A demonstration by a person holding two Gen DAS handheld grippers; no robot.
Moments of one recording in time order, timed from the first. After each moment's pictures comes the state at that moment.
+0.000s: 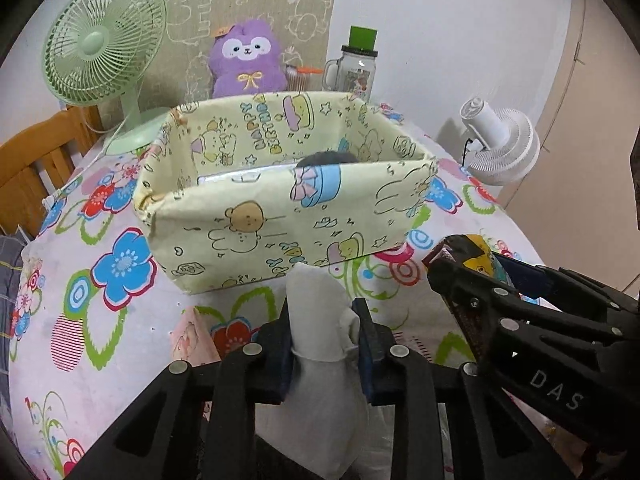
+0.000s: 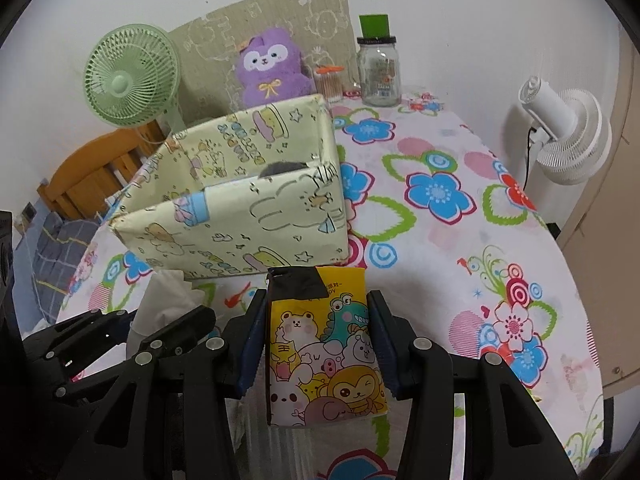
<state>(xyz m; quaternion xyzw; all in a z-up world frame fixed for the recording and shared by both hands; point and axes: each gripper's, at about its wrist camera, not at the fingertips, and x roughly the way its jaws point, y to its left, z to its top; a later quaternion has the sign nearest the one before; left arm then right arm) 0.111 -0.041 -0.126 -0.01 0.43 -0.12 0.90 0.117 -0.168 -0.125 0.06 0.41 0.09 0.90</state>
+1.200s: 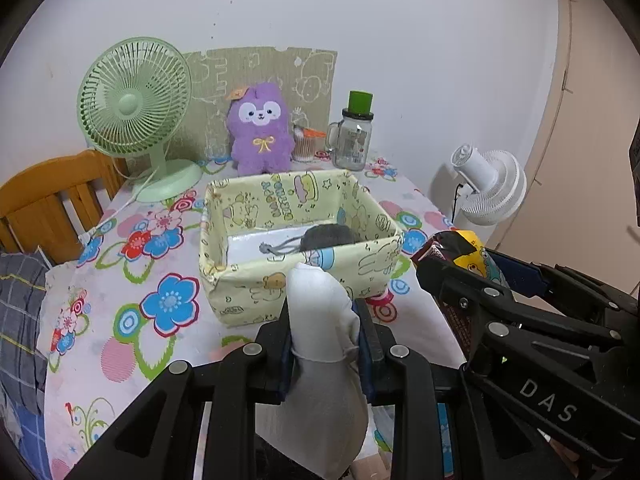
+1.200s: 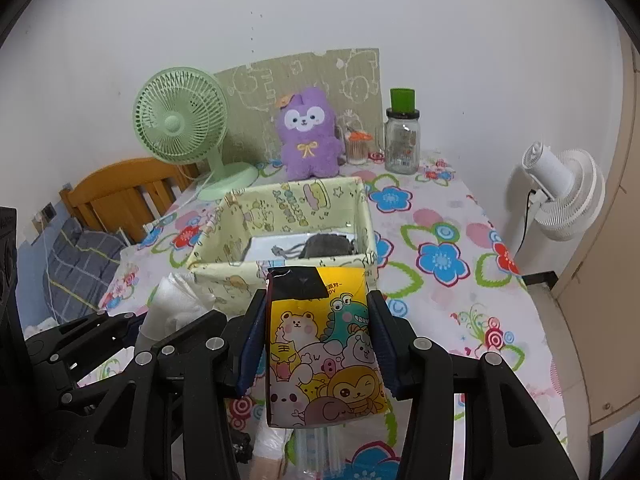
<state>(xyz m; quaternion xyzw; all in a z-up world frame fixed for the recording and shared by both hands) 0.073 -0.031 -0.054 -0.01 0.36 -0.11 0.93 0.082 -0.147 -0.046 0.03 0.34 0.11 0.93</state>
